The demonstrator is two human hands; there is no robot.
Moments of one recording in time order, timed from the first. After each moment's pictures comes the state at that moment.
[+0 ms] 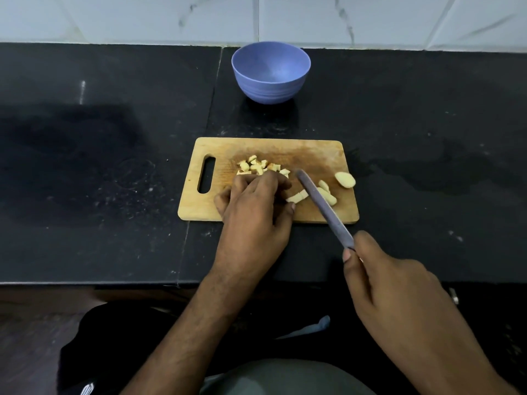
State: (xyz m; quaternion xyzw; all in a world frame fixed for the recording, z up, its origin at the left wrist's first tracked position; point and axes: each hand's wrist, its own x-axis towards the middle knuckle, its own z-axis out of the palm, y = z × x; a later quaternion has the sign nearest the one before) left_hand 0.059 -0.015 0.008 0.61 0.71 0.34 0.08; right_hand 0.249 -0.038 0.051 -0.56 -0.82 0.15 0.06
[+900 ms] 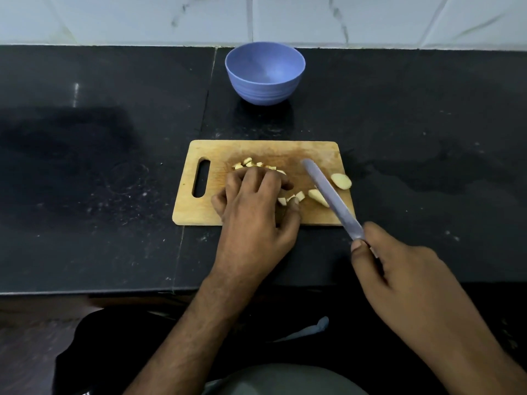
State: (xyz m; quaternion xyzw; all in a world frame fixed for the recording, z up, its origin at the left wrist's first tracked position) left_hand 0.064 -0.012 0.012 0.61 0.71 0.34 0.07; right_hand 0.260 -0.020 0.053 -0.57 -0.80 0.17 0.10
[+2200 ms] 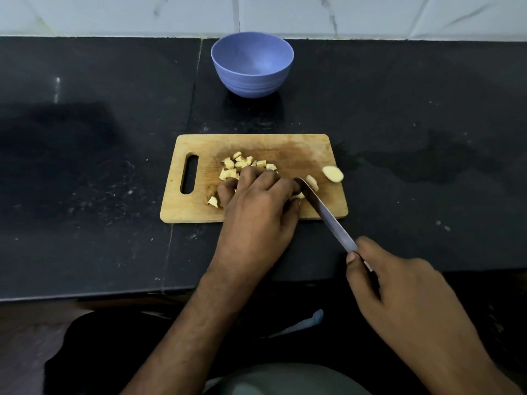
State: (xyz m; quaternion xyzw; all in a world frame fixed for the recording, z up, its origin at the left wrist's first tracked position) left_hand 0.071 -0.005 0.008 0.67 0.67 0.31 0.03; right_hand 0.267 -0.036 0.043 -0.59 -0.79 0.14 0.05
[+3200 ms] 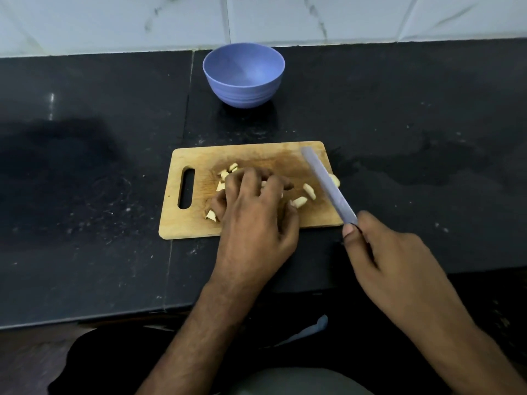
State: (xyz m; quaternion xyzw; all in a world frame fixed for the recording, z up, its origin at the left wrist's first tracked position) left_hand 0.071 -0.002 0.014 0.63 0.70 0.33 0.06; right_hand 0.256 -0.006 0.040 -0.60 -0.77 0.15 0.14
